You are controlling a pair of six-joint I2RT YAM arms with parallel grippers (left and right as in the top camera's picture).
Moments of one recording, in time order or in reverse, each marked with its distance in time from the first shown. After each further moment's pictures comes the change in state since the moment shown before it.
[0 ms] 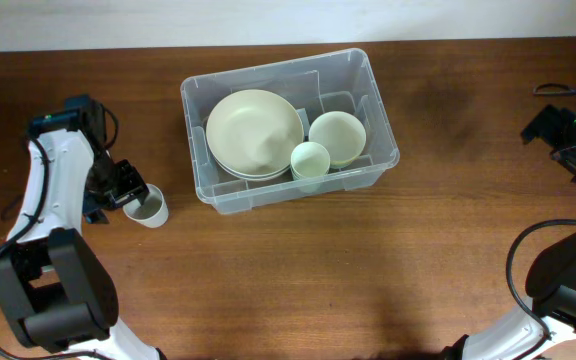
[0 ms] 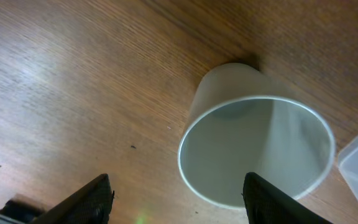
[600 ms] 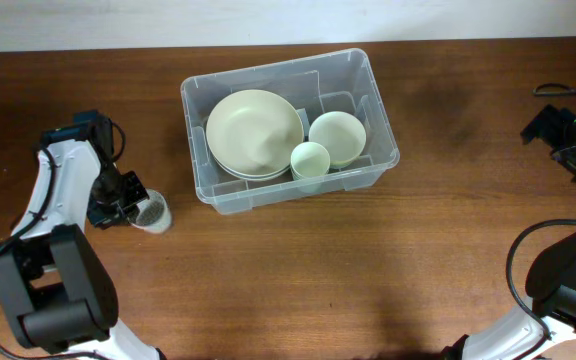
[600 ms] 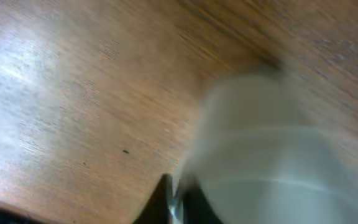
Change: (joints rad) left arm 0.000 -0.004 -0.103 0.071 0.019 -0.002; right arm 0.000 0.000 0.000 0.000 0.000 0.000
